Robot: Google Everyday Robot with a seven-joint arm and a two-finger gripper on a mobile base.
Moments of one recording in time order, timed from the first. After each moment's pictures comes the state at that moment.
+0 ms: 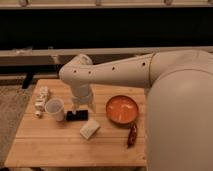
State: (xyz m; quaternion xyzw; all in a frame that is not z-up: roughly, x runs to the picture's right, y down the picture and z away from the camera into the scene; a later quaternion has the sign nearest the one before) arm -0.107 0.100 0.703 -0.26 0.23 0.64 0.68
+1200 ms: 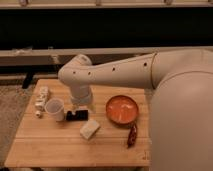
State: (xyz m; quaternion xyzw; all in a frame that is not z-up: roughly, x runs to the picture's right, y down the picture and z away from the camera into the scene) arm -0.107 0.103 0.694 -0.26 0.23 0.64 0.69
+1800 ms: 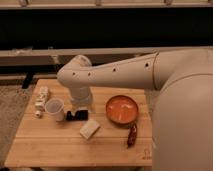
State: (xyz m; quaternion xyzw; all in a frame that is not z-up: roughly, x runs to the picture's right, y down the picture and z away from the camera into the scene) arm -0.106 0.106 0.686 -0.25 0.22 0.64 0.69
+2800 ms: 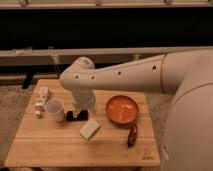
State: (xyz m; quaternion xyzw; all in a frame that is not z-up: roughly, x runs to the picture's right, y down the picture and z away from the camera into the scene) arm -0.095 0.113 0.674 -0.25 0.22 0.64 0.69
